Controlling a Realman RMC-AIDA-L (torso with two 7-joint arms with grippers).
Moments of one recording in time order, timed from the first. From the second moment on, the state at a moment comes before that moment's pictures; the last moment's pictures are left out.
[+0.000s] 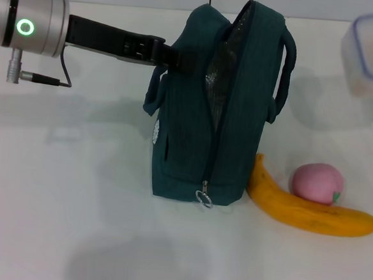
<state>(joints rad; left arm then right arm) -0.69 -2.08 0.85 1.06 2.10 1.64 -2.43 0.46 2.02 -0.27 0.04 -1.23 -1.58 2.18</state>
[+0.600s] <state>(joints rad) -0.71 -2.08 0.85 1.06 2.09 1.62 -2.43 0.72 2.03 -0.31 -0.02 -1.18 -1.59 2.20</state>
